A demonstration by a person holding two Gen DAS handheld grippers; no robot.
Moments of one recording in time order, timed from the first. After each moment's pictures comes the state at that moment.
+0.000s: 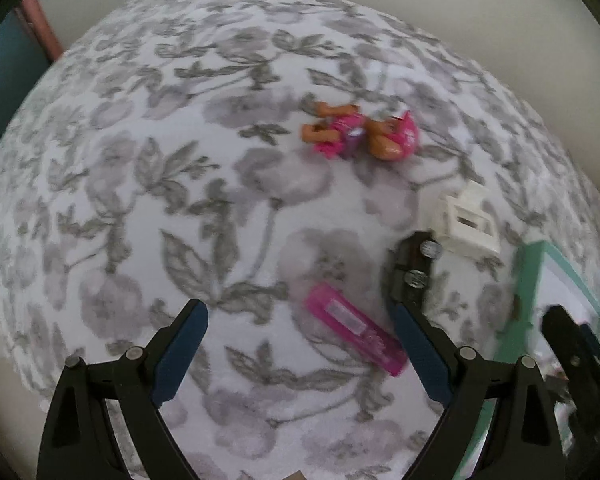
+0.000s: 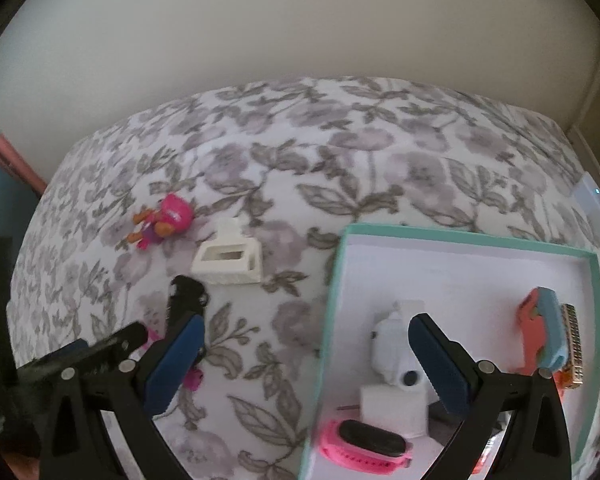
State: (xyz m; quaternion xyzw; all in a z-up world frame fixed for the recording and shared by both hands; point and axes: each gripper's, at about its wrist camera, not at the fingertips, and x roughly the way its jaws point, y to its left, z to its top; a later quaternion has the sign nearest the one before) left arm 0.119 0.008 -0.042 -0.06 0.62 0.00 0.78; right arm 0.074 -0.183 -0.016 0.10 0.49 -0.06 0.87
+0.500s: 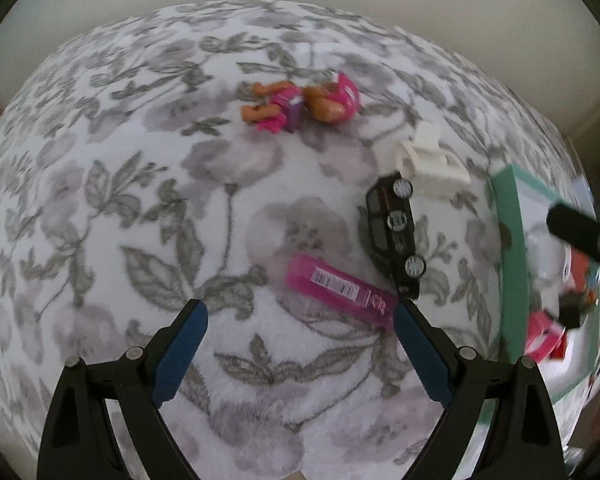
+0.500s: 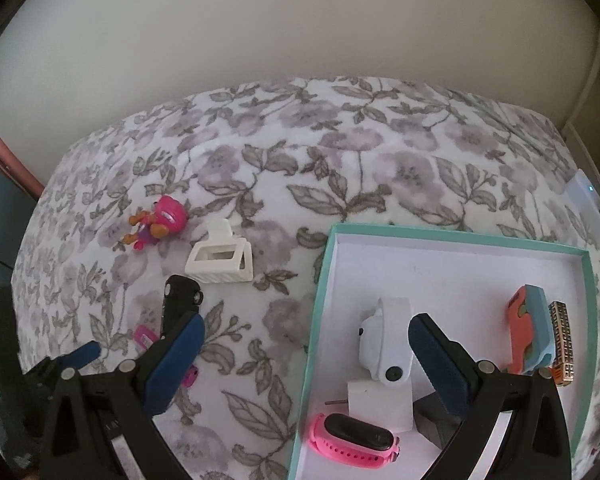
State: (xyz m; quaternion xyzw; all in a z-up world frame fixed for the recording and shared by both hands) left arm 0.089 0.012 -0.062 0.02 0.59 -0.12 0.80; right arm 0.072 -0.185 -0.012 0.09 0.49 -0.06 0.87
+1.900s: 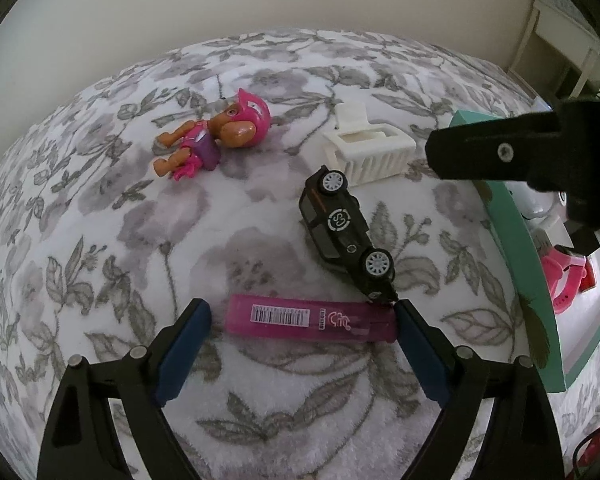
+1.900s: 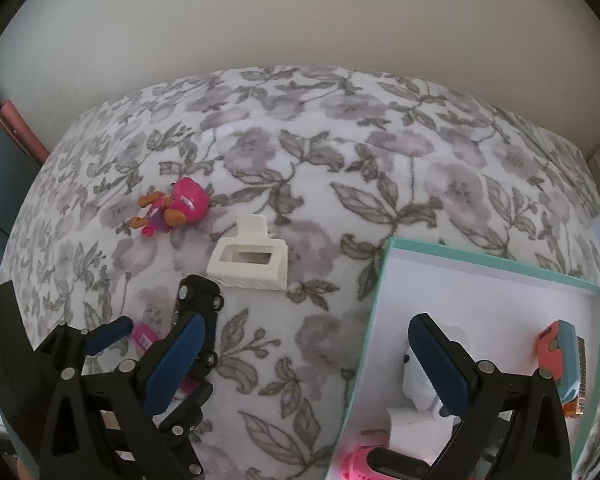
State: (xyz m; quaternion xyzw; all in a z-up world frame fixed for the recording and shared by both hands) left arm 0.097 -0.028 -0.077 0.13 0.52 -0.22 0.82; right arm 0.102 -0.149 -0.029 0.04 0.50 -0.03 0.86
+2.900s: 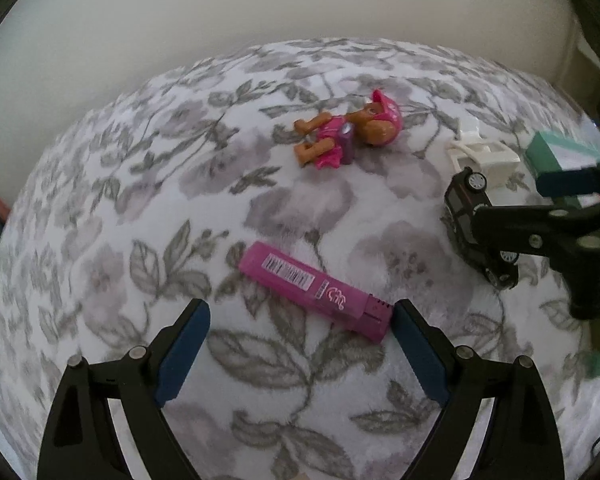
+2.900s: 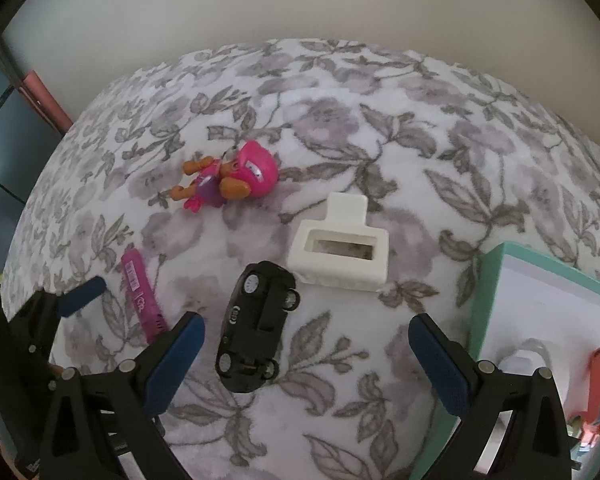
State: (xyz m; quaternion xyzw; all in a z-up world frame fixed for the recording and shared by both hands) left arm 0.114 0.034 -0.075 0.16 0.49 -0.15 0.84; right arm 0.124 -0.102 -0.061 0.03 0.52 0.03 0.85
